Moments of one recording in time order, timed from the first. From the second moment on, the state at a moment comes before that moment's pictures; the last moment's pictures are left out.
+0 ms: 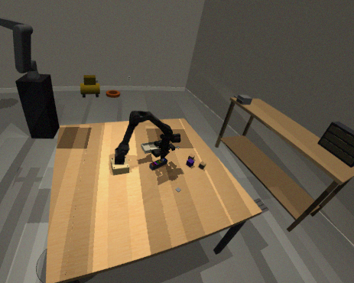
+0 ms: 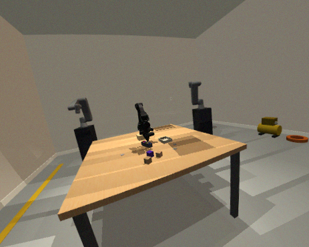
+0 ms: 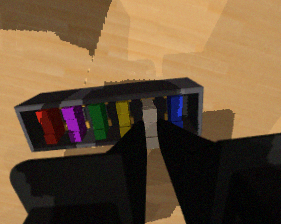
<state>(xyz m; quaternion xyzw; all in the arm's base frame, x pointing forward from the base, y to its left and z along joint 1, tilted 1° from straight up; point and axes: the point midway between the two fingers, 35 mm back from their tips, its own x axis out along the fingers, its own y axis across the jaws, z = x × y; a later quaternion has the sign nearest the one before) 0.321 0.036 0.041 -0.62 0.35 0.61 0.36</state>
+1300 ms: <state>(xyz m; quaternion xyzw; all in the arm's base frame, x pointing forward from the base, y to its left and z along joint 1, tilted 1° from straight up) 0.320 0.036 0.060 -0.62 0.35 0.61 0.36</state>
